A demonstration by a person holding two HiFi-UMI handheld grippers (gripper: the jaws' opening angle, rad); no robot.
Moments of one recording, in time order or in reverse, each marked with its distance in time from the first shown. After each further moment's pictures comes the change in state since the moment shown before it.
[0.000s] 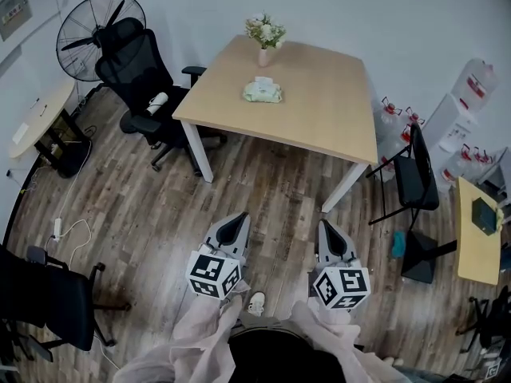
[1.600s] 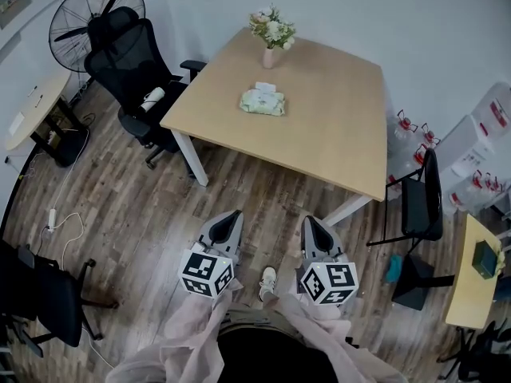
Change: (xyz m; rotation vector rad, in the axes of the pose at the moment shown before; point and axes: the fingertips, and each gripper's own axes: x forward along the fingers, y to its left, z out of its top) left arm 0.158 0.066 0.009 -0.027 0.041 0.091; right arm 0.179 -0.071 0.008 0.024 0.084 0.120
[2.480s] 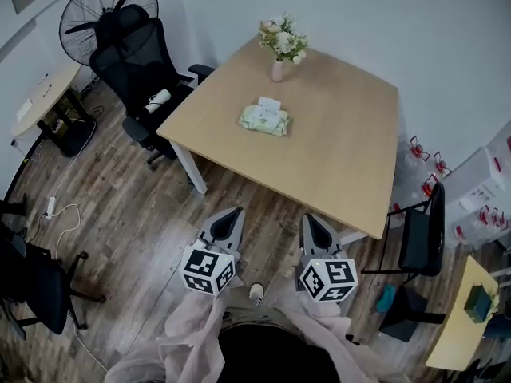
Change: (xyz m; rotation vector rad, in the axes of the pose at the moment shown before) left arm 0.108 0.015 0.014 -0.007 -0.036 0.107; right arm 0.096 -0.073 0.027 -0.027 0.016 0.124
